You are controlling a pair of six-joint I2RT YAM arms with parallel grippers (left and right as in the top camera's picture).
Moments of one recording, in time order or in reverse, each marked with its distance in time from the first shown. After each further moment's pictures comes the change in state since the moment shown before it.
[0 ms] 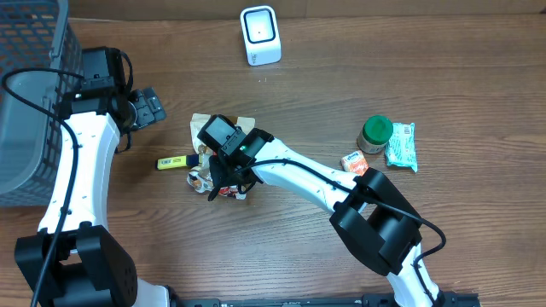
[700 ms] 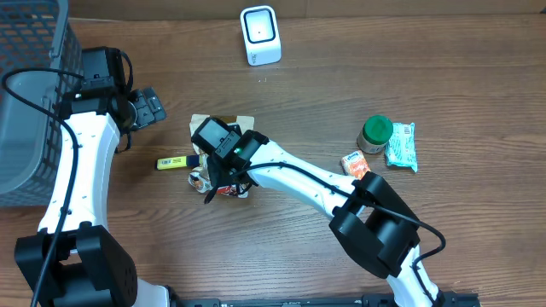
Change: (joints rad) left arm 0.000 0.000 0.000 0.000 0.000 0.000; right arm 0.031 0.000 0.037 -0.046 0.105 0.023
